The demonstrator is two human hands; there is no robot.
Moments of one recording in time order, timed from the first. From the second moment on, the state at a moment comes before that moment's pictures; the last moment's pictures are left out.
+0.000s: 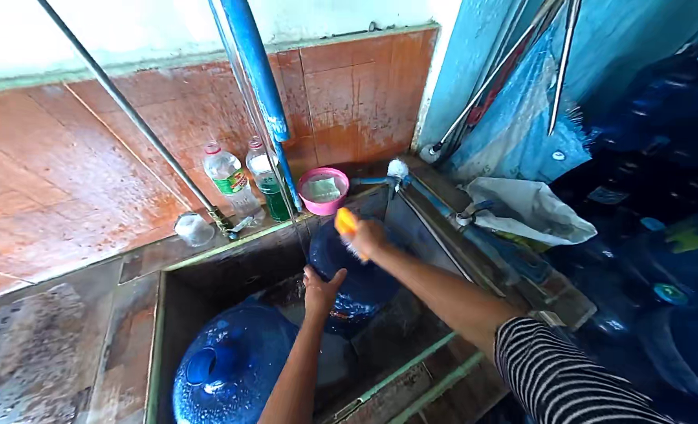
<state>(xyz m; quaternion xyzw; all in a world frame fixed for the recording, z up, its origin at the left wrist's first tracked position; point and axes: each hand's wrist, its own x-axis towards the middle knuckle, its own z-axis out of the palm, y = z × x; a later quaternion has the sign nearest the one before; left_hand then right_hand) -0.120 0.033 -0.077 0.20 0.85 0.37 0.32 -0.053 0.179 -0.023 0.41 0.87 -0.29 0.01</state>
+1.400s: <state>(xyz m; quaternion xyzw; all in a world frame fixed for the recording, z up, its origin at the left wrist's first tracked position) -0.158 0.127 -0.083 0.34 0.93 0.16 0.04 -0.032 0.241 -0.121 0.39 0.60 -0.68 -0.17</state>
